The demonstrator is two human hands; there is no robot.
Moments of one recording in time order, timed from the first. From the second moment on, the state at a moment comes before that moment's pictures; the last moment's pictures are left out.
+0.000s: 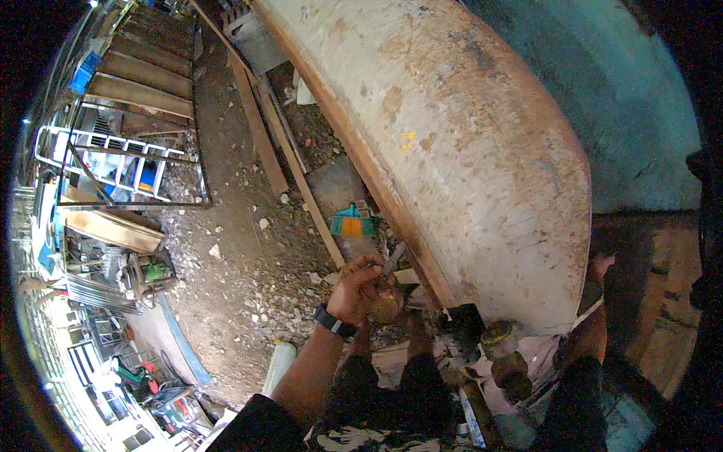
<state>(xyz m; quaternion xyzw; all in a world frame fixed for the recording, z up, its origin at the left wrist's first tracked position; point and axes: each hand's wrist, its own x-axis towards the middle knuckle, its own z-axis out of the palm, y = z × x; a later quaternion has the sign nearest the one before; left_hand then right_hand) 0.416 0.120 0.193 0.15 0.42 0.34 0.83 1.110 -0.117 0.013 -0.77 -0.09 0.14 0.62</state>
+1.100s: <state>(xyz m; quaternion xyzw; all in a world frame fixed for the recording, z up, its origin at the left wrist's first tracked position) 0.452 0.092 0.200 0.43 0.63 0.37 0.53 1.102 -0.143 0.038 -0.75 -0.07 0.16 0.63</state>
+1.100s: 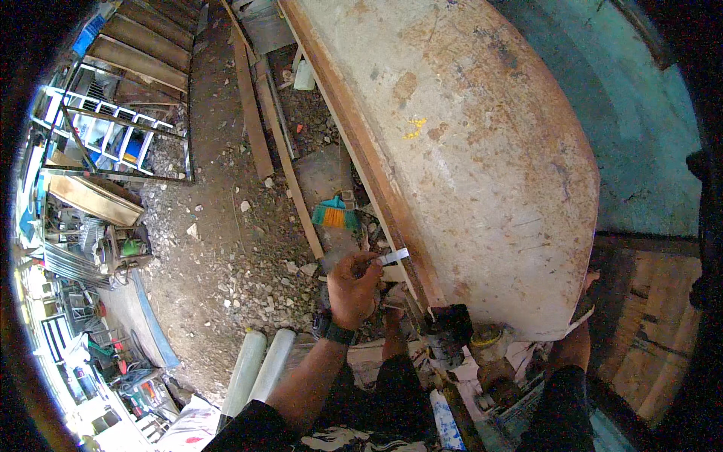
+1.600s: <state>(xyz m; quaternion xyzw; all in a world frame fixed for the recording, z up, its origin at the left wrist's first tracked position) 0.448 0.085 0.197 0.50 0.62 0.33 0.50 1.114 -0.163 0.015 -0.75 -0.06 0.17 0.63</state>
